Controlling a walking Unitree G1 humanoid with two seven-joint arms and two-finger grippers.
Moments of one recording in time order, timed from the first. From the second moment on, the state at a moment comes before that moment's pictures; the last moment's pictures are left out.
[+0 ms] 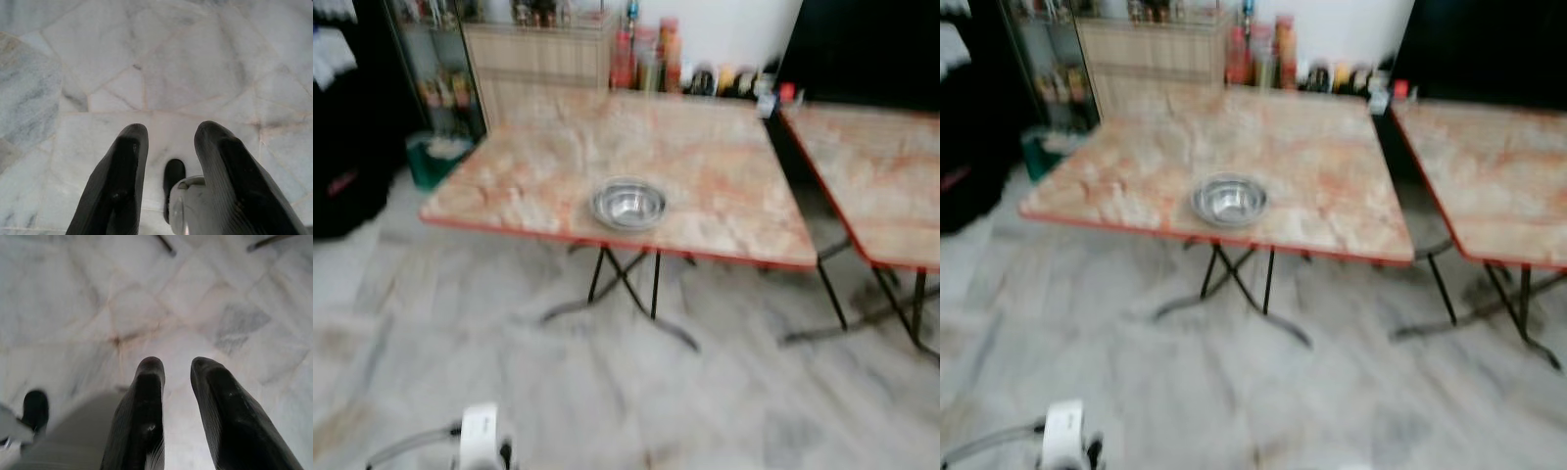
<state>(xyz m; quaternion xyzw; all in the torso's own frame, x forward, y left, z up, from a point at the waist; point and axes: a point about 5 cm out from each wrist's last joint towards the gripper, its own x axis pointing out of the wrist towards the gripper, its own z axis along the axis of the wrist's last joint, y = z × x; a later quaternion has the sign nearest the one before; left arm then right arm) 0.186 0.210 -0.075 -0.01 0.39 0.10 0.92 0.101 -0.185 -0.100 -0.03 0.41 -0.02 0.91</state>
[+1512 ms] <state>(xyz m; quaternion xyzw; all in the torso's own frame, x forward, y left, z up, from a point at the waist) 0.182 0.204 -0.080 -0.02 0.41 0.10 0.90 0.182 -0.213 -0.078 0.01 0.42 -0.05 0.91</state>
